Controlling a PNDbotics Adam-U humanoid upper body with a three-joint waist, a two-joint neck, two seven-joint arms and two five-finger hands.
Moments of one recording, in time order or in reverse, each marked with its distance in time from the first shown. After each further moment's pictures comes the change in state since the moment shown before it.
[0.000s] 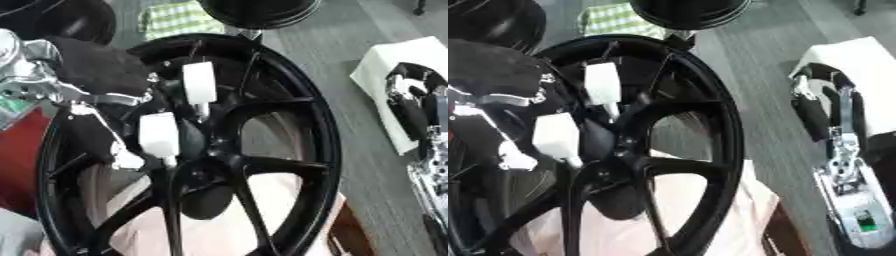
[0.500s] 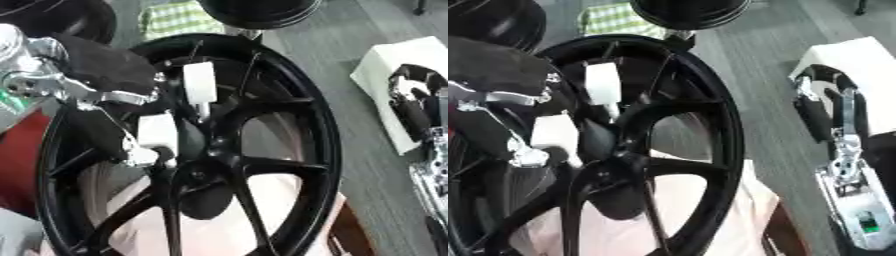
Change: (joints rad) left arm -0.009 -0.001 0.000 -0.018 0.036 0.043 -0.043; right arm 0.001 0.000 0.000 0.005 -0.001 0.006 -0.005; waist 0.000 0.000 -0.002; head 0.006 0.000
